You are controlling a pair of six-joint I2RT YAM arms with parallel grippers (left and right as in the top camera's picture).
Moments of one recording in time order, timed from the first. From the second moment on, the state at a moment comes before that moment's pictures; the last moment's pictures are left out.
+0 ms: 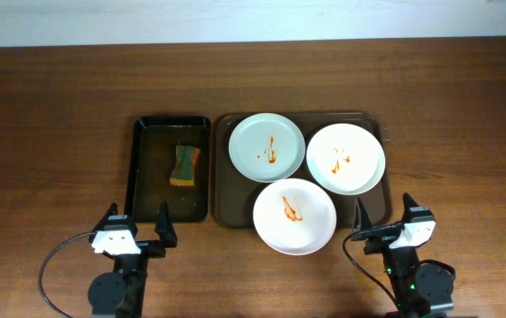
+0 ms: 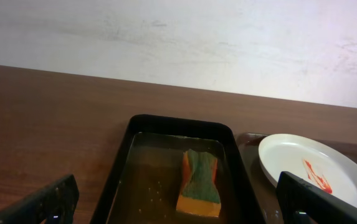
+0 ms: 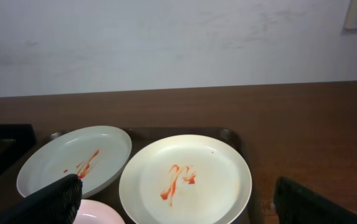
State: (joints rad) left arm -0.03 0.01 0.01 -0.08 -0.03 -0.15; right arm 0.10 0.01 0.01 -0.07 -0.02 0.10
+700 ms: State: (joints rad) left arm -0.03 0.80 0.74 -0.66 0.06 -0.12; right arm 0.10 0.80 0.77 -0.82 -0.10 0.19
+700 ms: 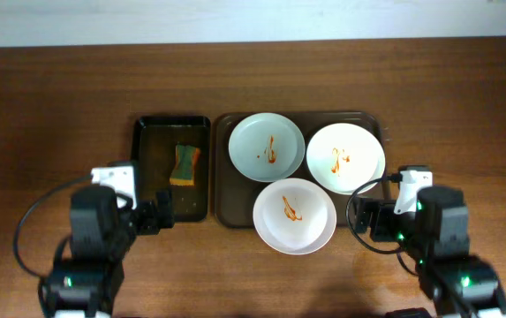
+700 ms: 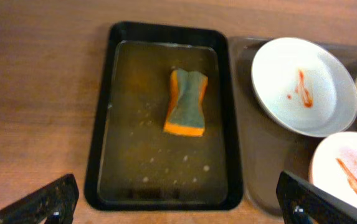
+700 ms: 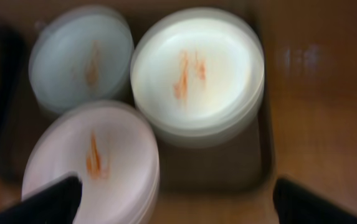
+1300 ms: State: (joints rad) left arm -0.11 1.75 1.10 -0.47 0.06 -0.07; right arm 0.10 1.22 1.00 -0.96 -0.19 0.19
